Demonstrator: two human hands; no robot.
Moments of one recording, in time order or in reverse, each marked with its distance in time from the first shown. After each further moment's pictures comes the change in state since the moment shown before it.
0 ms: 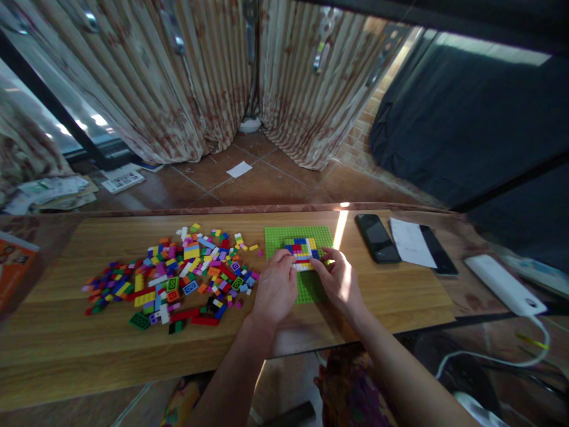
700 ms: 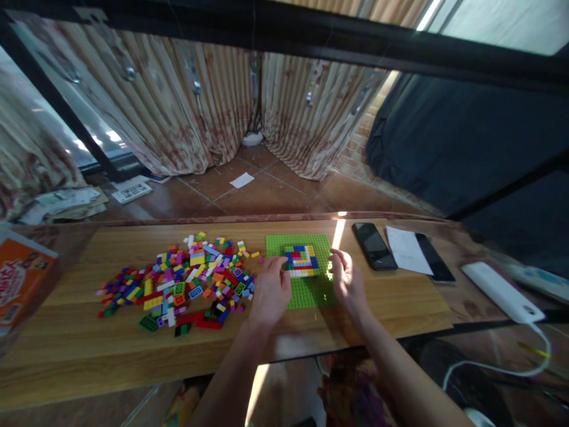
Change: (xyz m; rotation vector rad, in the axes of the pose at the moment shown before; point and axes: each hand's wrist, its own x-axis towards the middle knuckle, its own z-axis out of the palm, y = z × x) left_hand -0.002 -0.007 -0.006 -0.057 0.104 -0.093; right_hand 0.009 0.010 -0.012 0.154 0.080 -0.021
